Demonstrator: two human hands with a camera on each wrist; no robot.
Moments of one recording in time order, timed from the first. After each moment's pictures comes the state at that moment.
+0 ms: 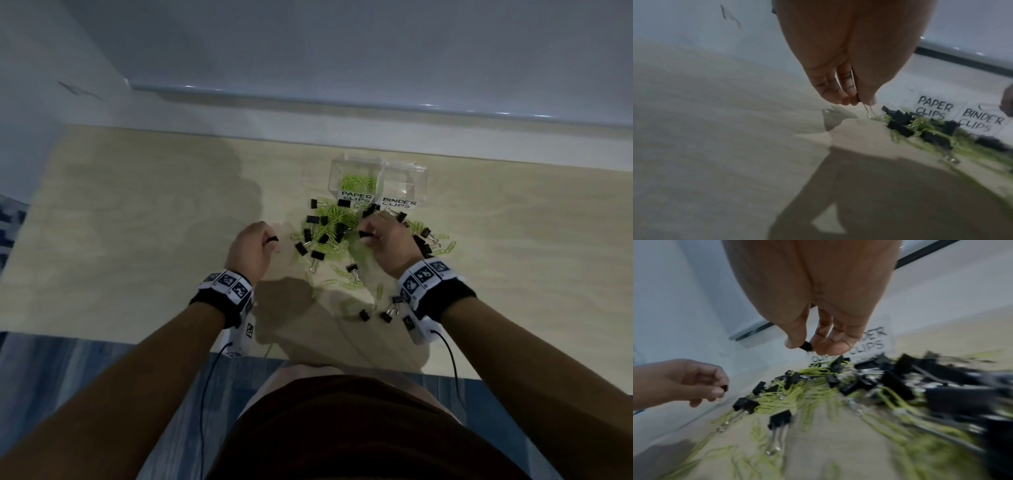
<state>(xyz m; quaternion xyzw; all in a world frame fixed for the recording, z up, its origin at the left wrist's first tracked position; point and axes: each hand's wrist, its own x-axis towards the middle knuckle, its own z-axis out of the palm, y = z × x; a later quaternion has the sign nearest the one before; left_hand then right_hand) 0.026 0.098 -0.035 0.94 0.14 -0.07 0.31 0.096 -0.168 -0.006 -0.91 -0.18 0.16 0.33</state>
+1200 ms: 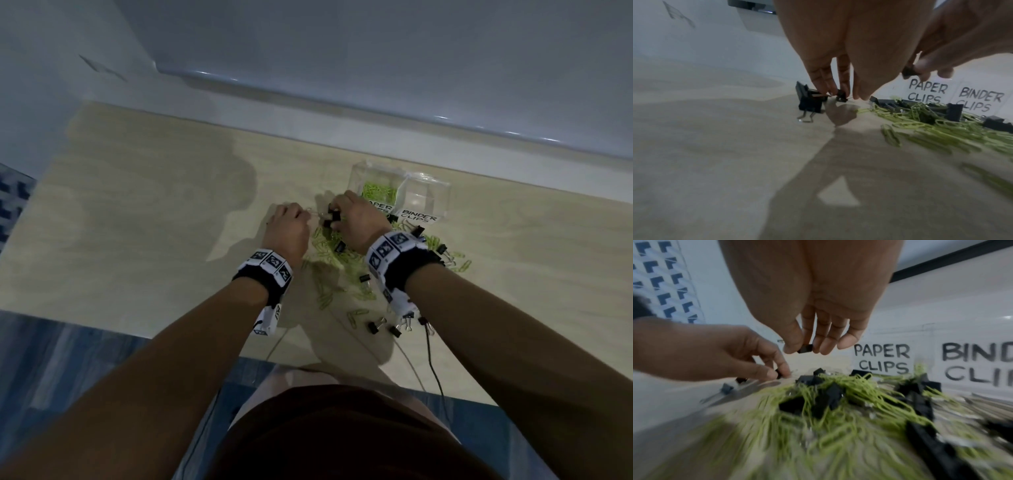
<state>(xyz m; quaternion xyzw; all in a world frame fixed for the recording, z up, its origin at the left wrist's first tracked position) 0.073 0.069 -0.046 0.98 0.04 -0.07 0.16 0.138 -0.084 0.004 -0.92 -0.28 0.20 0.16</state>
